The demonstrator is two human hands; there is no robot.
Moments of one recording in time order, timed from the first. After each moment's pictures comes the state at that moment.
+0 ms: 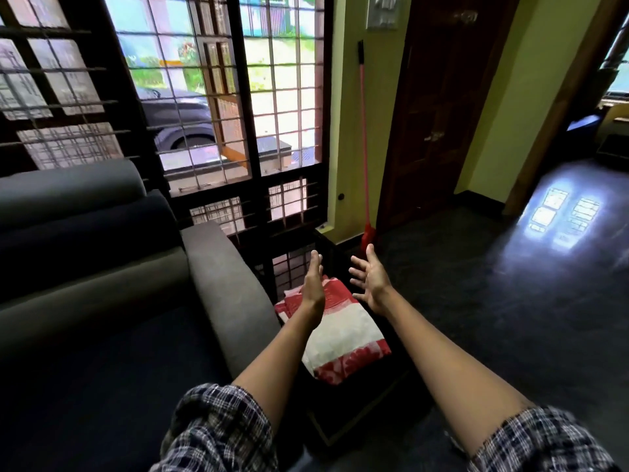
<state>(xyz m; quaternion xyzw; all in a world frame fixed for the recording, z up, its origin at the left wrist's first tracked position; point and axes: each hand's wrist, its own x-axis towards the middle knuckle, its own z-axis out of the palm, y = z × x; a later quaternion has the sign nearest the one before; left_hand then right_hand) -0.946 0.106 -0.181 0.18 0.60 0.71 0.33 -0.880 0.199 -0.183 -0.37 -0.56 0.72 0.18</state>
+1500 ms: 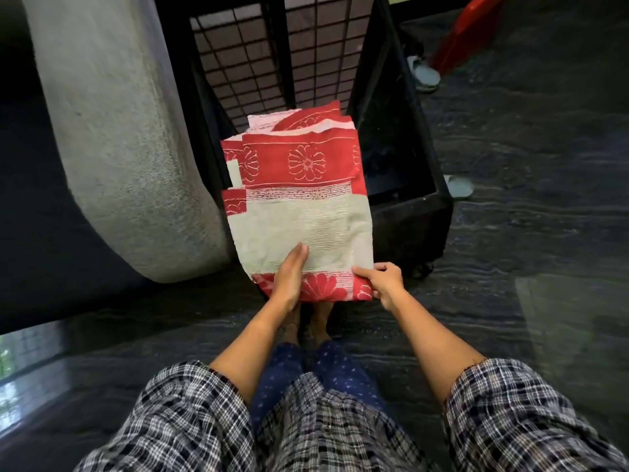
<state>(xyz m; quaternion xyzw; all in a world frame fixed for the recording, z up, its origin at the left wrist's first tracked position) -1.012 0.318 -0.519 -0.18 0.70 0.52 0.45 -0.923 0.475 -0.588 -0.64 -0.49 0.56 -0.17</state>
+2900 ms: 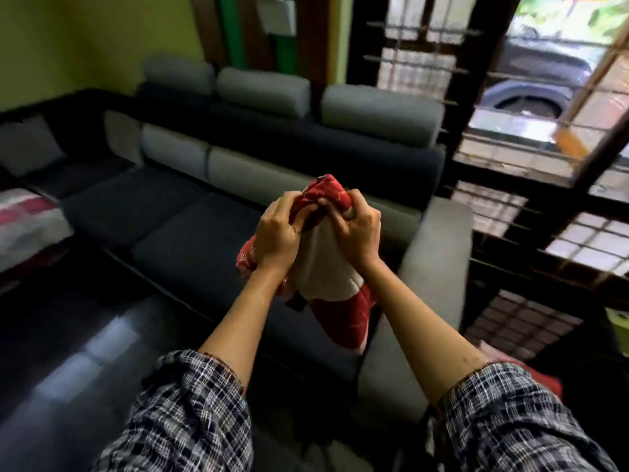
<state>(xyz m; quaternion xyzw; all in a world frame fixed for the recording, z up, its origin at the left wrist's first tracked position) -1.108 -0.137 -0.171 0.00 0.84 0.37 -0.40 -1.156 -0.009 -0.175 0.21 -0.77 0.54 0.26</state>
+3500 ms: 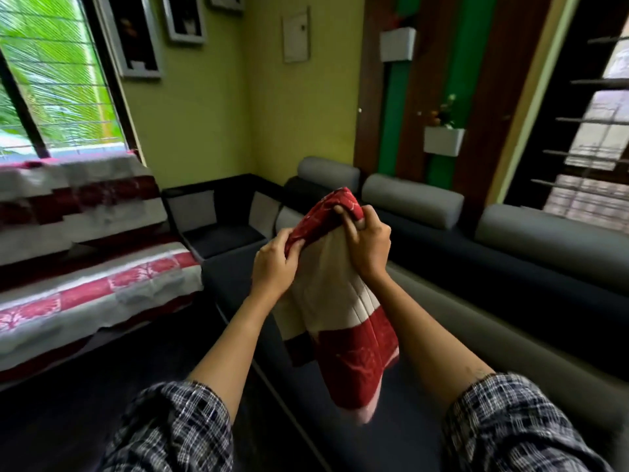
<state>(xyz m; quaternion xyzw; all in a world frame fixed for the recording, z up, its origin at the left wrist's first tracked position) -1.119 -0.509 -0.108 -0.15 0.84 0.27 -0.44 -1.221 -0.381 -0.076 0.30 -0.71 0.60 0.23</state>
